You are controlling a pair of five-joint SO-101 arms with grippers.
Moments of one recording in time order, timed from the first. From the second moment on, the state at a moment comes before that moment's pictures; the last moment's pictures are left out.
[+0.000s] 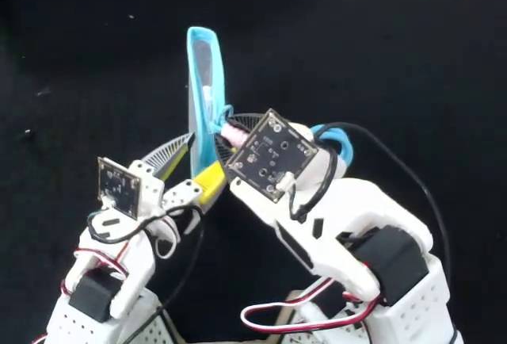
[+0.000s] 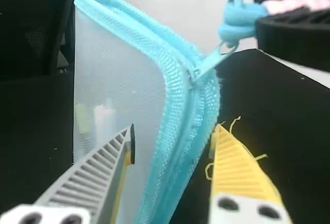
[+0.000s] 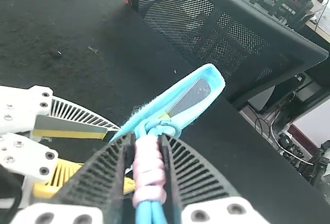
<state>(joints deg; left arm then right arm) 21.2 -104.0 80.6 35.7 5.4 -36.0 -56.7 21.1 68.2 22.8</state>
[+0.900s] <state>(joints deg) 21.5 -104.7 70.3 55.9 -12.1 -36.0 -62.0 24.6 68.2 20.4</state>
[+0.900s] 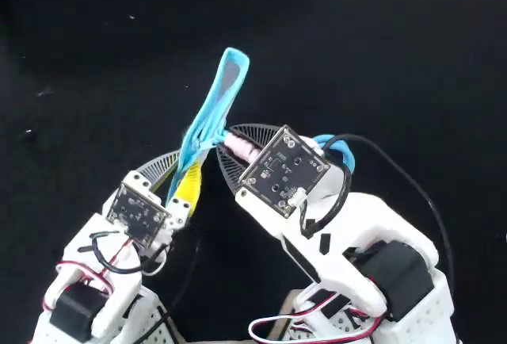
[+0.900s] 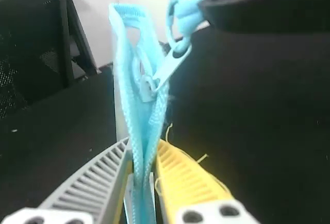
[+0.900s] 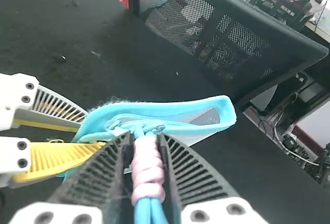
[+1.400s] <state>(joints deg) 21.5 -104.7 68.9 59.5 -12.6 -36.0 -62.8 28.3 67.9 15.1</state>
